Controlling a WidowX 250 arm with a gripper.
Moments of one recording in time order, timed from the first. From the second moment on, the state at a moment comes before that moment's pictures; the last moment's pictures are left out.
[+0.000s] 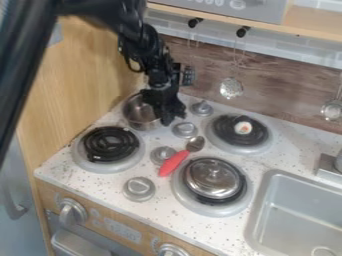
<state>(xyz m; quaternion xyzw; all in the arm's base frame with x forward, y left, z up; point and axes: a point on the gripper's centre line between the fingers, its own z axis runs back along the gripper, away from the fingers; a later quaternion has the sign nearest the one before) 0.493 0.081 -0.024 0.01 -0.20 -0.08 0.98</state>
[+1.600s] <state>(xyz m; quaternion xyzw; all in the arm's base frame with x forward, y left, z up) 0.381 0.108 -0.038 -0.03 -0.04 -0.16 0.99</state>
